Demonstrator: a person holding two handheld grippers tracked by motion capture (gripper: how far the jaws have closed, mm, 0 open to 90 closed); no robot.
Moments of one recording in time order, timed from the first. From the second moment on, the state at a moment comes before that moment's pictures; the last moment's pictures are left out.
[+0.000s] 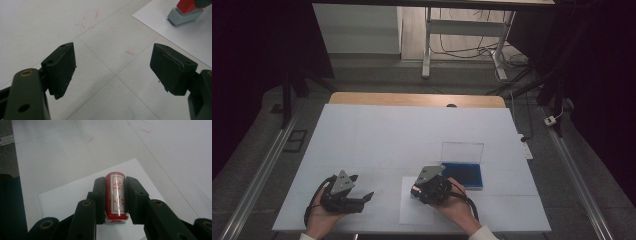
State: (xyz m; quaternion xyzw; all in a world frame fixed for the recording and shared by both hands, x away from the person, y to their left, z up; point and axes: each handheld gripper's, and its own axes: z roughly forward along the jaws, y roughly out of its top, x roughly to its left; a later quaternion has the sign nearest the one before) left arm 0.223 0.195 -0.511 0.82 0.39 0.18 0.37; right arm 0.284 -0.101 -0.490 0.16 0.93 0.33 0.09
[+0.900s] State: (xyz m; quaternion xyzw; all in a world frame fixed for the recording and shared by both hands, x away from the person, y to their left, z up) left arm 0.223 0.194 -0.512 0.83 0.39 0.18 0.37; right arm 0.286 -0.101 -0.494 0.15 0.93 0.32 0.10
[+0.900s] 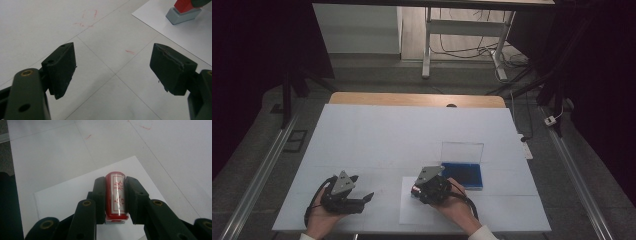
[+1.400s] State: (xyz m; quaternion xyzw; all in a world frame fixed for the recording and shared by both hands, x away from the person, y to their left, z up) left arm 0.222 0.195 -0.512 0.82 0.39 0.18 0.36; right arm 0.289 -0.102 -0.498 0.16 0.93 0.32 0.08
